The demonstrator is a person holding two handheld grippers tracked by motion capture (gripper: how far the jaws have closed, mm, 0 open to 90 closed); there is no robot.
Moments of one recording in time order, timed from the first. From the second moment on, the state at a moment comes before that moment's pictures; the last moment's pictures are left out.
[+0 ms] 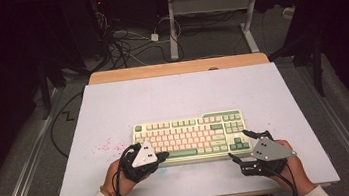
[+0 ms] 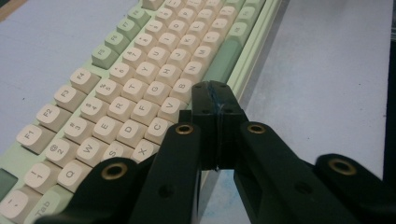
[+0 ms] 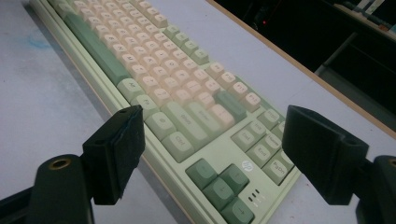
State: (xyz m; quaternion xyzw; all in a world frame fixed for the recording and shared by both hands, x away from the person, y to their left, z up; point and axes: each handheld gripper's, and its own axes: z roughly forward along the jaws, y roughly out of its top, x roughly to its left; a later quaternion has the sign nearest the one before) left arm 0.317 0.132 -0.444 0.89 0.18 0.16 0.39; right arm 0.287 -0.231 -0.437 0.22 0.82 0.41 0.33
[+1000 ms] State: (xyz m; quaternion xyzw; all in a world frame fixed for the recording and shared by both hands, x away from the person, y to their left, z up) left arm 0.333 0.122 -0.453 0.90 0.20 0.17 0.35; right arm 0.288 -0.230 -0.439 0.22 0.82 0.40 0.34
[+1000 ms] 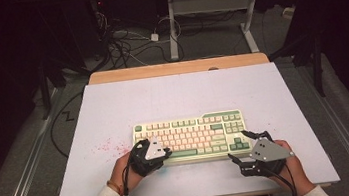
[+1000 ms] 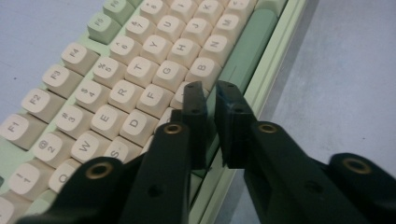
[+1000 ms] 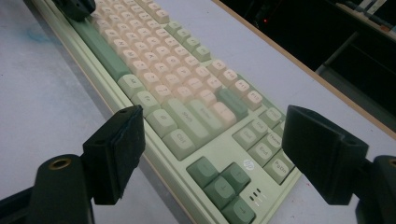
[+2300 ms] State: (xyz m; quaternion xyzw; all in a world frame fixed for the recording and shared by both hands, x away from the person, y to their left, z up) left arm 0.307 0.193 -0.450 0.85 0.25 0.27 0.39; right arm 0.299 -0.234 -0.434 0.23 0.83 0.40 0.30
